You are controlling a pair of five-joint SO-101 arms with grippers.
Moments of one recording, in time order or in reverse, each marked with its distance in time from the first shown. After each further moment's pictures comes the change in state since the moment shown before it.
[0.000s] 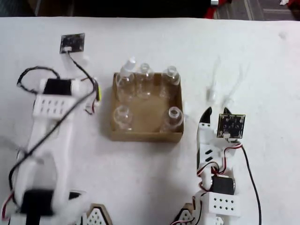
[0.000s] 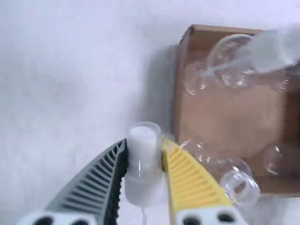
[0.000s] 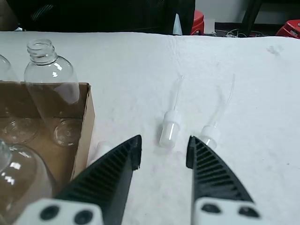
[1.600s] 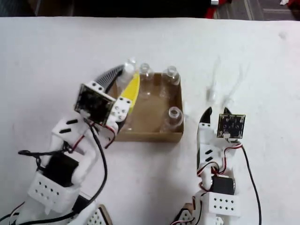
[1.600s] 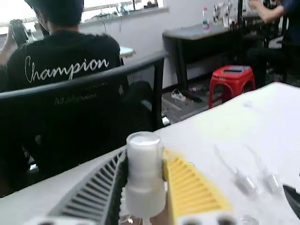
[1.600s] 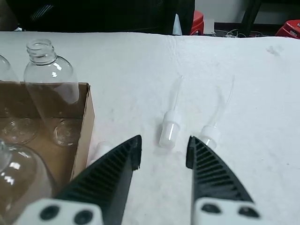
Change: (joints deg) left arm 22.1 -44.7 32.6 -44.7 -19.2; right arm 0.0 0.0 0.0 0.0 0.0
